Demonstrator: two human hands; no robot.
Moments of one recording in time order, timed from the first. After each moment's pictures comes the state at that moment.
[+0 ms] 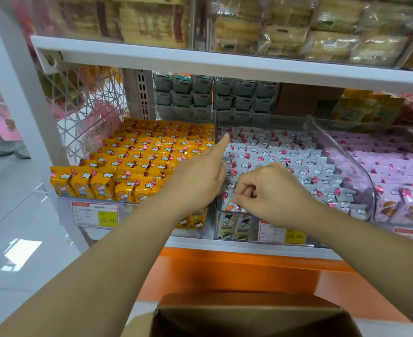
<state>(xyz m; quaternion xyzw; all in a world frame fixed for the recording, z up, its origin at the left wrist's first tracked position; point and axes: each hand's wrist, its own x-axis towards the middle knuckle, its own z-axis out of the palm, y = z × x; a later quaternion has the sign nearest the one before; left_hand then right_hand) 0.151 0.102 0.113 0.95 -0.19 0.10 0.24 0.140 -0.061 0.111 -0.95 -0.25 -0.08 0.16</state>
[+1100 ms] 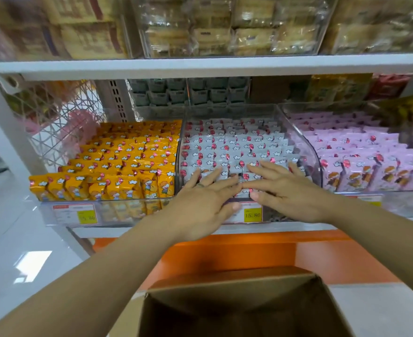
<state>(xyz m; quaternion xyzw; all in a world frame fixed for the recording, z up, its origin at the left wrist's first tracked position) 0.110 0.053 0.095 0.94 -0.33 -0.06 0.06 0.106 -0.159 0.106 -0.97 -0.20 0.09 0.09</state>
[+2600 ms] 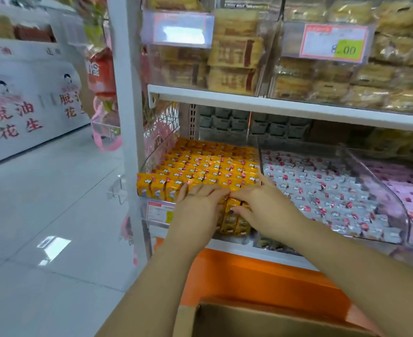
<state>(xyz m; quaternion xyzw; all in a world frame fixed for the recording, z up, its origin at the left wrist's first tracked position) 0.098 0.177 0.078 0.95 -0.12 0.23 0.17 0.121 0.021 0.122 -0.95 -0.30 -0.08 0.02</state>
